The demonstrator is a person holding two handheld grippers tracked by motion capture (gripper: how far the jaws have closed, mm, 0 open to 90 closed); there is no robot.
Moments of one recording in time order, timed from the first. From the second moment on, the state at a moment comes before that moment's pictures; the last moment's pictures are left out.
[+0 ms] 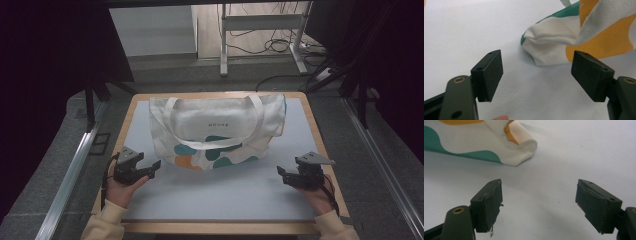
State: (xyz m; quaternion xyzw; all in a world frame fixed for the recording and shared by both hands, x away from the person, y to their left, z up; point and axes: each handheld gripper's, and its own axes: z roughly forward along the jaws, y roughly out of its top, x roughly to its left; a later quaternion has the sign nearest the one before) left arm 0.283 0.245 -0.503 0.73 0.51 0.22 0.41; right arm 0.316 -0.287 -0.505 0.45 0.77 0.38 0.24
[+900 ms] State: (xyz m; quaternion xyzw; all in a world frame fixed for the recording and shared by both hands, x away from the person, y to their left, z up) left arm 0.268 0.258 -0.455 0.71 0.49 0.24 0.45; right arm 0.317 -0.288 -0.503 0.45 0.77 0.38 0.24
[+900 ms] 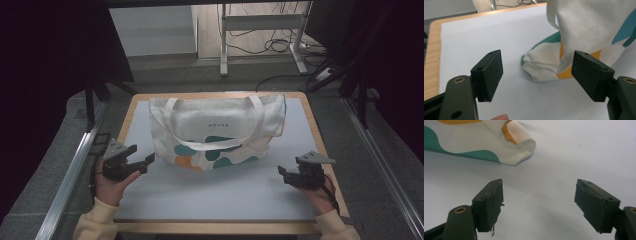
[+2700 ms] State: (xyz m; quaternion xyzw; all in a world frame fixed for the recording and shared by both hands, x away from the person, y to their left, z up) left arm 0.322 0.232 -0.402 0.74 0.42 0.20 0.49; right arm 0.401 -0.271 -0.395 0.38 0.75 0.50 0.20
